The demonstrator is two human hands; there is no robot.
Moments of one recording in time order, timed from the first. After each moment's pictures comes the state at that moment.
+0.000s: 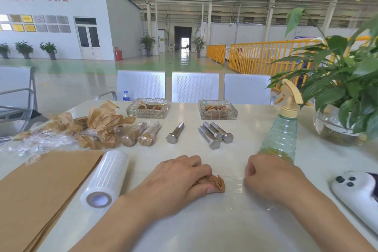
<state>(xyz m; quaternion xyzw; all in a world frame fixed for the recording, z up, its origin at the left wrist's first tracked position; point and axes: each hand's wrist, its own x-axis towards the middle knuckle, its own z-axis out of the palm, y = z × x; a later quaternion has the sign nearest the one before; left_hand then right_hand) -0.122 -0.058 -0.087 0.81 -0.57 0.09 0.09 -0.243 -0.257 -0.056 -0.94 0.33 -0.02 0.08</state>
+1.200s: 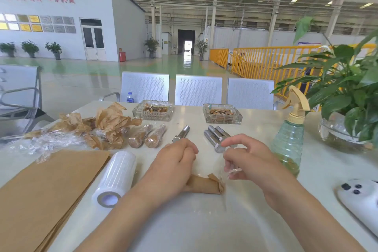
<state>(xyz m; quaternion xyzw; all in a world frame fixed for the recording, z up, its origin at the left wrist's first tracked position) -0.121 -0.054 -0.069 0.82 -0.34 0.01 0.46 -0.231 -0.209 -0.033 -0.75 0.19 -0.18 0.60</state>
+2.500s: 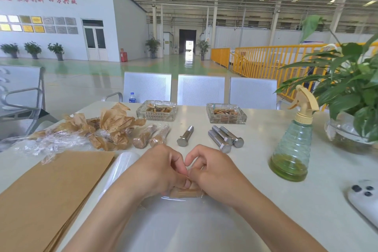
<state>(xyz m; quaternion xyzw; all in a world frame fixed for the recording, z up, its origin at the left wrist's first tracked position) -0.107 -0.021 -0.048 0.87 -0.29 -0.14 0.37 -0.189 -0.165 -0.064 -0.88 0.08 -0.12 0.45</state>
